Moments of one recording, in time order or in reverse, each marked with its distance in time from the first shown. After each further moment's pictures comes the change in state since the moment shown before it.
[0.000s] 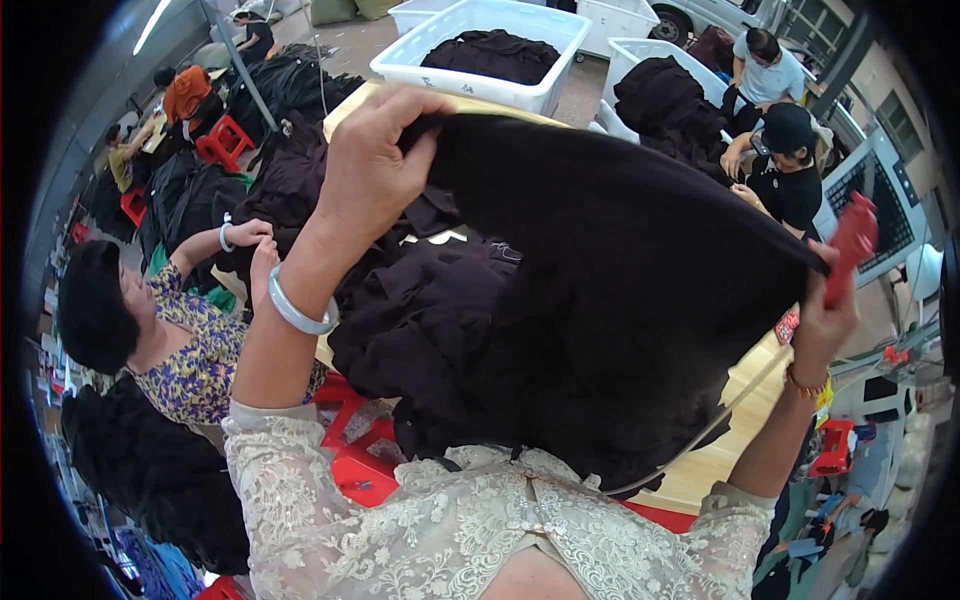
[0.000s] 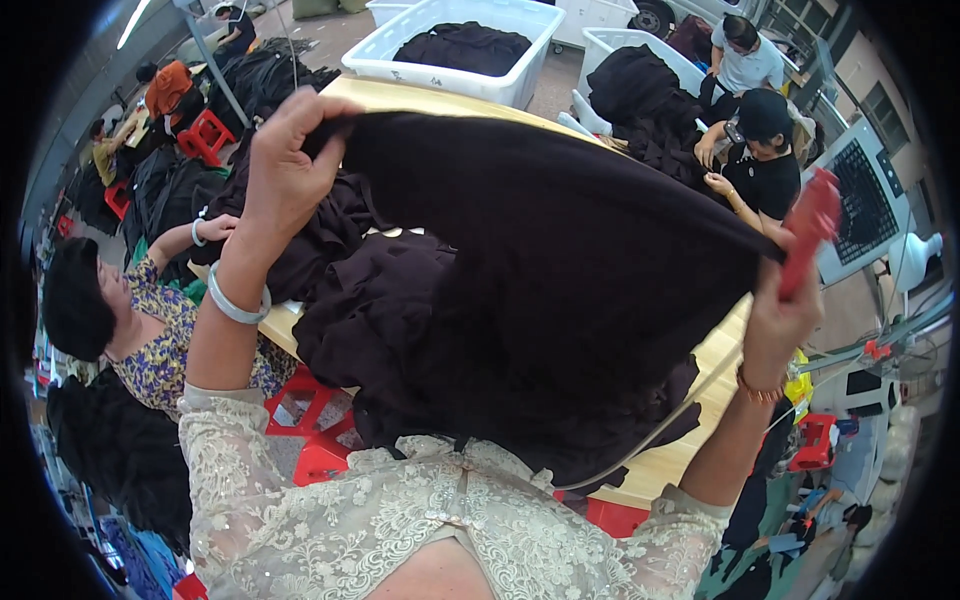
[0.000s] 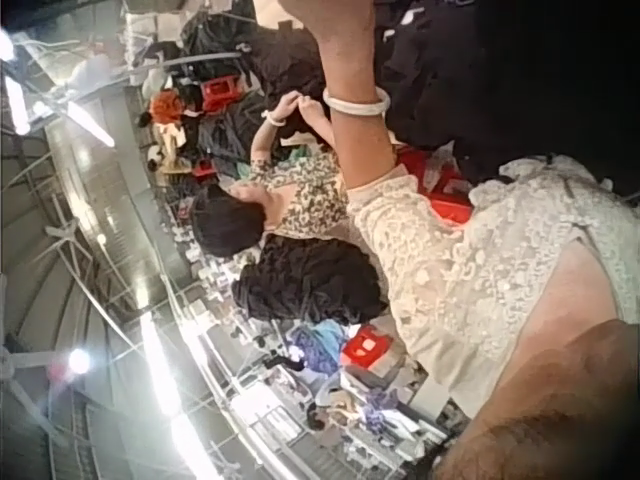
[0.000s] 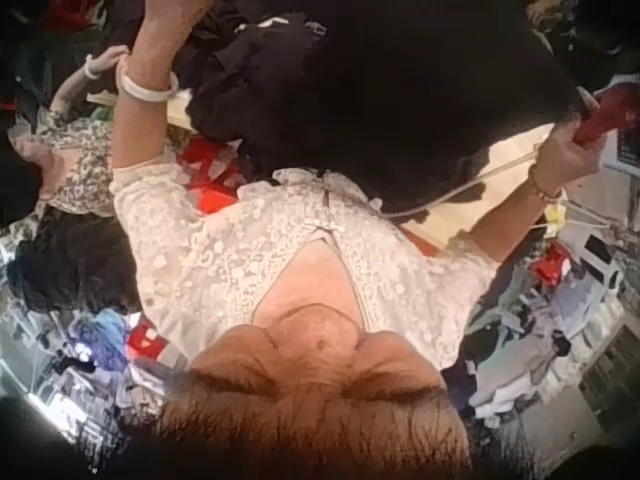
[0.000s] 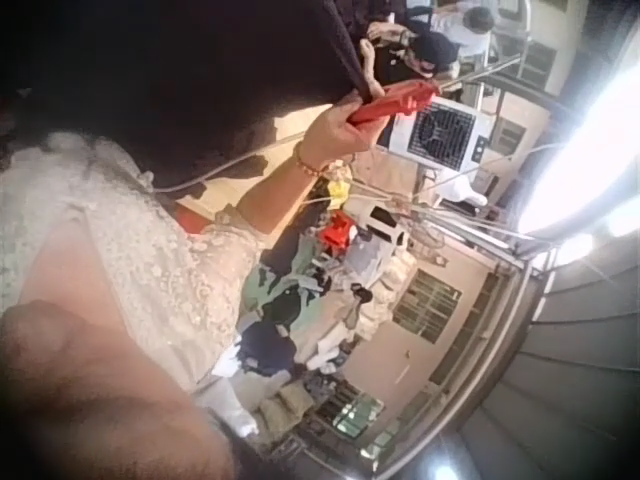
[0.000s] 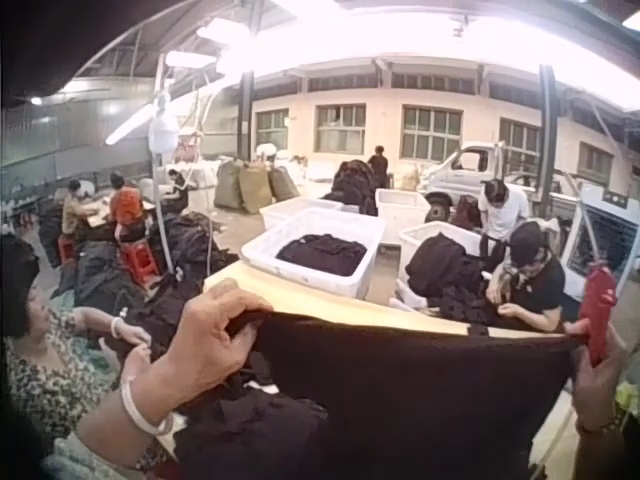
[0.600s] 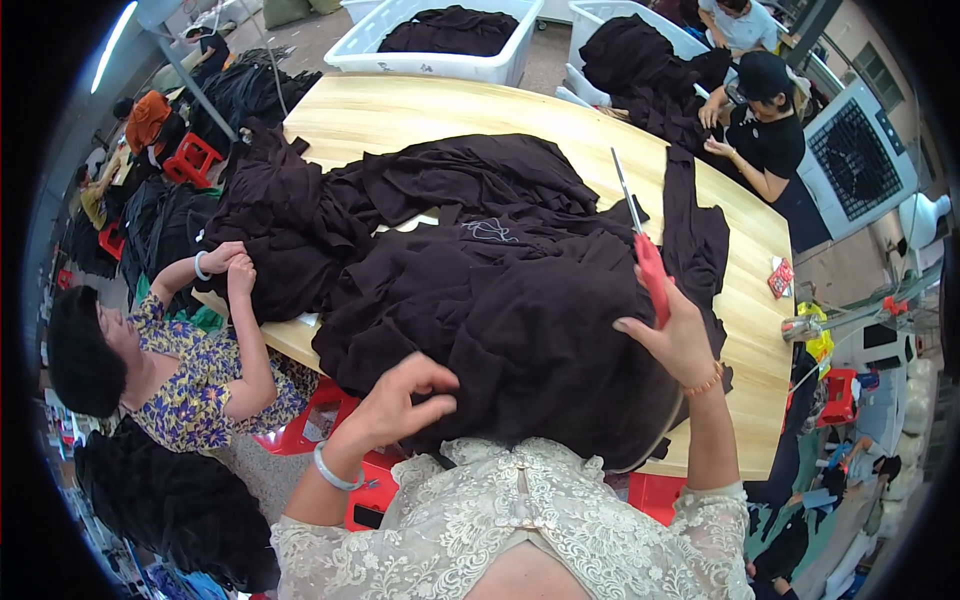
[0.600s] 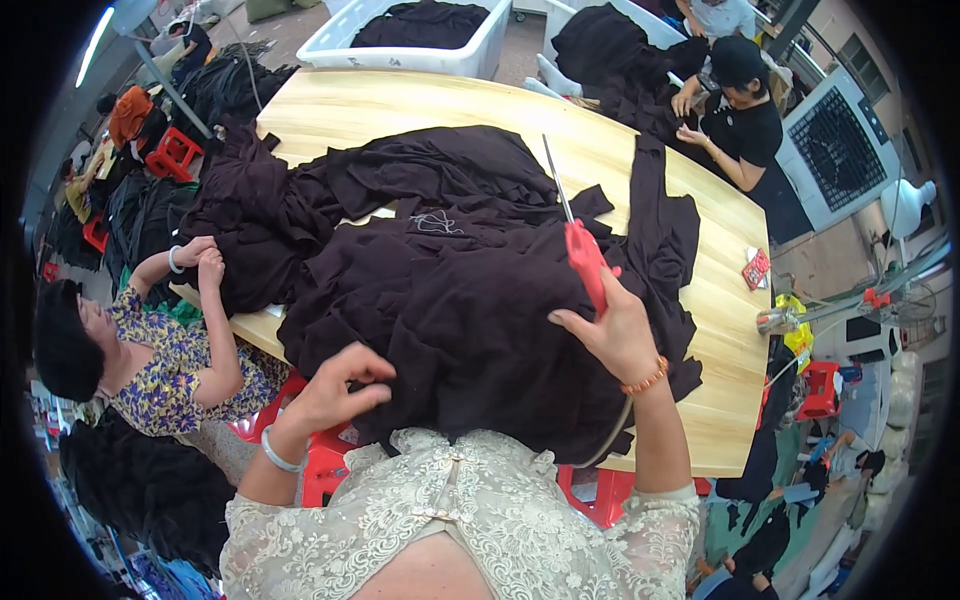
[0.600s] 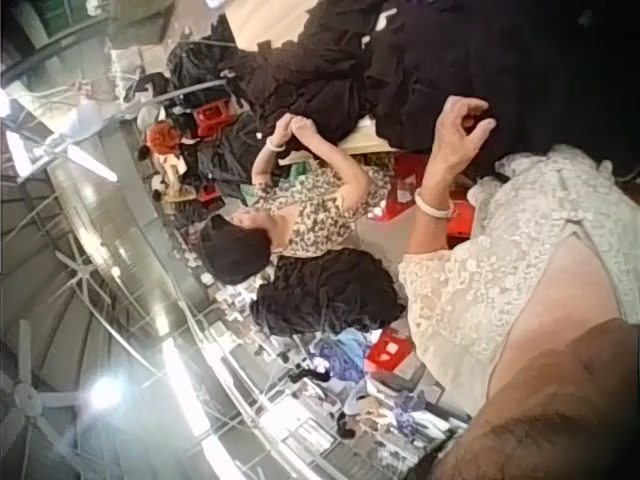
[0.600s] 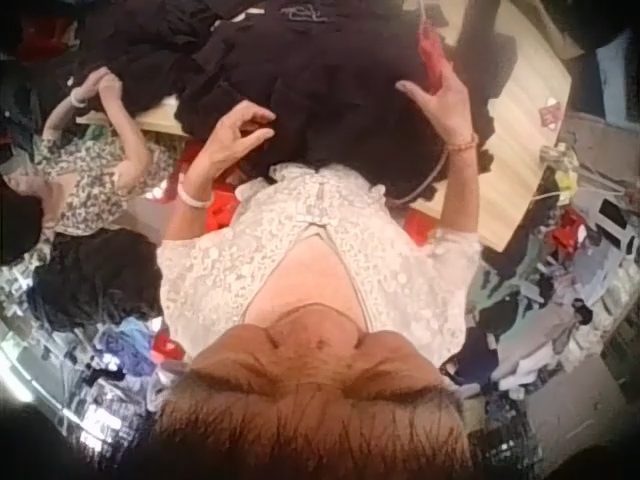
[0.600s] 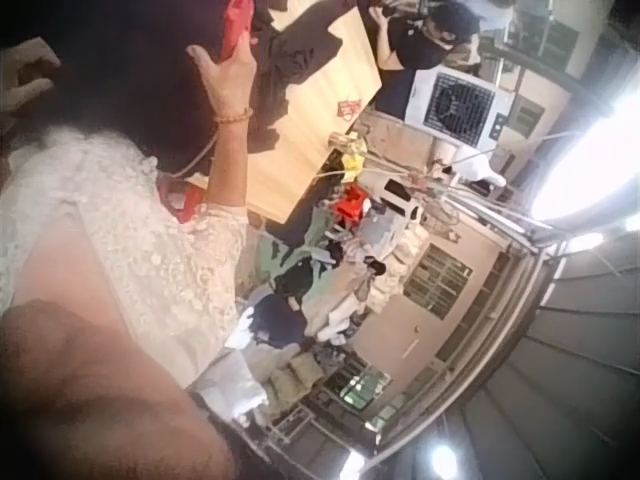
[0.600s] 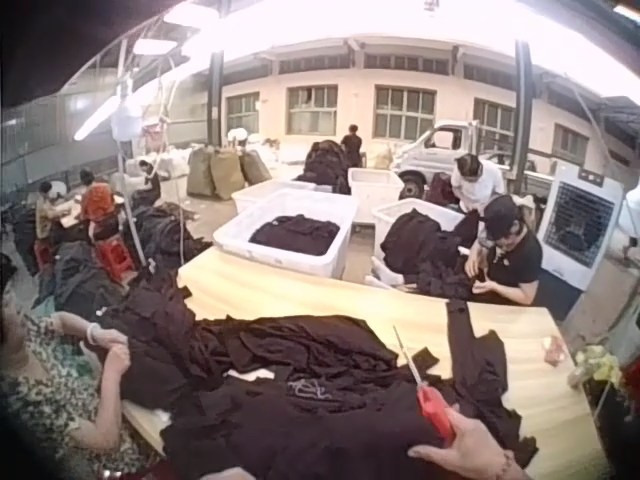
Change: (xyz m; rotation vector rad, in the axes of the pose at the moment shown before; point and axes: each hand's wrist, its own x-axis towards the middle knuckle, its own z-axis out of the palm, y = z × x) left_hand -0.208 0.052 0.013 -0.630 -0.816 -0.716; right_hand -0.112 -0.025 0.068 0.145 -0.726 0.280
